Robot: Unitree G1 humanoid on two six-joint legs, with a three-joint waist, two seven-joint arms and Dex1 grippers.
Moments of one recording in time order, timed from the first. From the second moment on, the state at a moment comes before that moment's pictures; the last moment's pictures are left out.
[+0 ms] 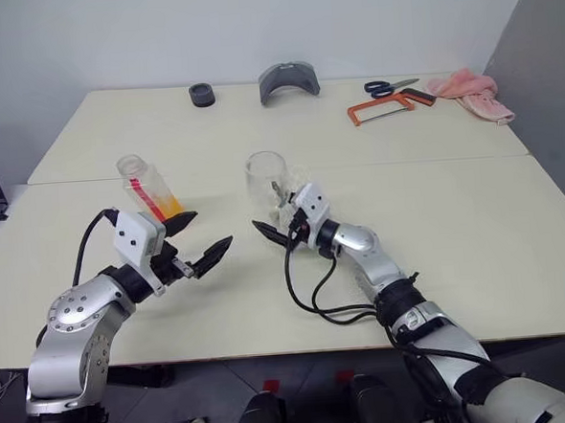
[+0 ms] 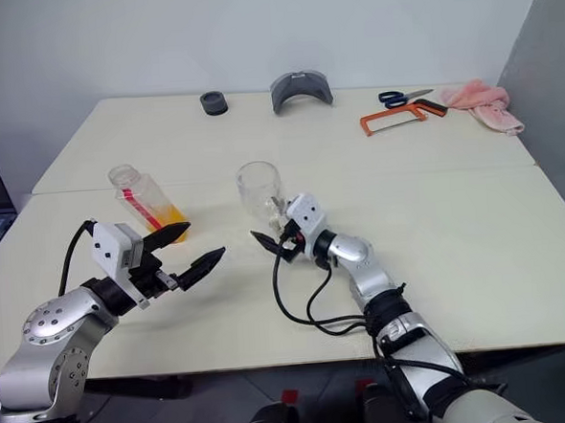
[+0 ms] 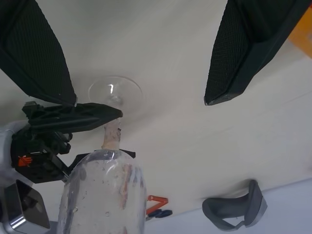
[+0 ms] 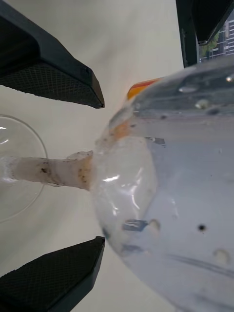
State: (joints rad) left arm -0.07 0.62 0.26 -0.29 -0.46 0.36 -0.73; right arm -0.74 0.04 0.18 0.73 0.05 -0.20 0.63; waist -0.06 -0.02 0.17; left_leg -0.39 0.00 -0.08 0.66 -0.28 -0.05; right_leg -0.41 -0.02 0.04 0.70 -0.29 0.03
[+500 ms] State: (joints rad) left arm -0.08 0.58 0.26 -0.31 -0.47 0.36 -0.68; right arm -0.50 -0.18 0.18 0.28 0.11 0.03 0.76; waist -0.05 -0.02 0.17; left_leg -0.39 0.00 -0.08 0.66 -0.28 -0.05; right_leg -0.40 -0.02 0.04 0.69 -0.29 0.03
